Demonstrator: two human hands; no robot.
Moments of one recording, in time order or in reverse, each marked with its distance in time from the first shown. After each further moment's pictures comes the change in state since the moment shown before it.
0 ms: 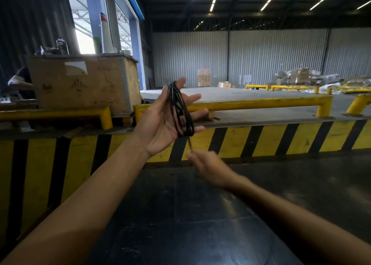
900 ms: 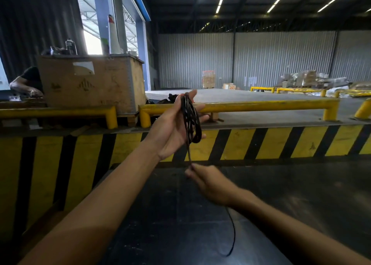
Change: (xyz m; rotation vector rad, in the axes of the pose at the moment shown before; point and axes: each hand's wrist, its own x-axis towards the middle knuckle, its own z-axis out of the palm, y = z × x) left_hand -0.002 -0.017 0.005 0.141 0.156 0.003; right_hand -0.024 -0.003 0.017 -0.077 -0.118 -0.041
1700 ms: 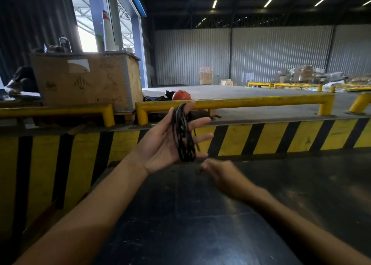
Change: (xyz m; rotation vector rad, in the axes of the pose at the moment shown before) left_hand -0.026 -0.013 -0.013 -0.322 -0.335 -0.248; right_hand -0.027 0.019 -0.024 -0.097 0.096 0.064
